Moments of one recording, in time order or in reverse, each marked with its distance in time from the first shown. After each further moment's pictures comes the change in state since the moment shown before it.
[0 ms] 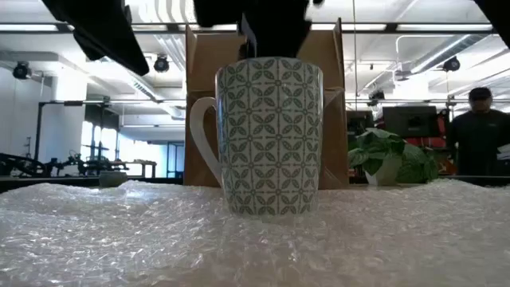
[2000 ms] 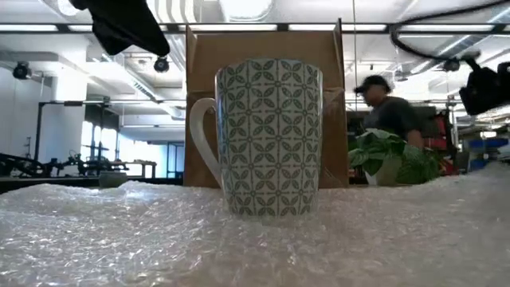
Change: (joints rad) left arm 0.026 -0.005 0.000 0.125 0.023 0.103; right arm 0.414 -0.797 -1.430 0.454 0.134 1.259
